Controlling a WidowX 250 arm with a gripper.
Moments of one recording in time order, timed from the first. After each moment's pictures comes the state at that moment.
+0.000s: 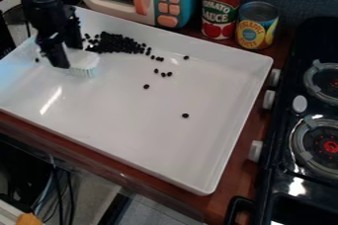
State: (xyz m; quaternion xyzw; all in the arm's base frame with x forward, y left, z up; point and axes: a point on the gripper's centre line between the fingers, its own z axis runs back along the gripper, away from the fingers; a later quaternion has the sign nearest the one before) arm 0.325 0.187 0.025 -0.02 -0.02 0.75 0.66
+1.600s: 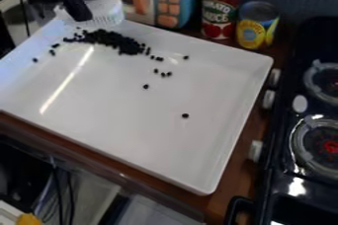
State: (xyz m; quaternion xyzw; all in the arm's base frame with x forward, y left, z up) arm 0.345 0.162 0.110 -0.16 0.02 0.78 0.60
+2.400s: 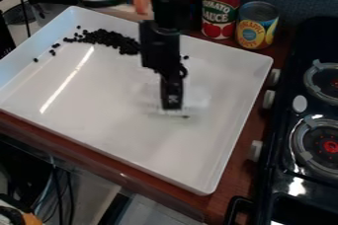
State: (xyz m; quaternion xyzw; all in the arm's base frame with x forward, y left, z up) arm 0.298 -0.014 0.042 0.00 0.00 0.86 0.52
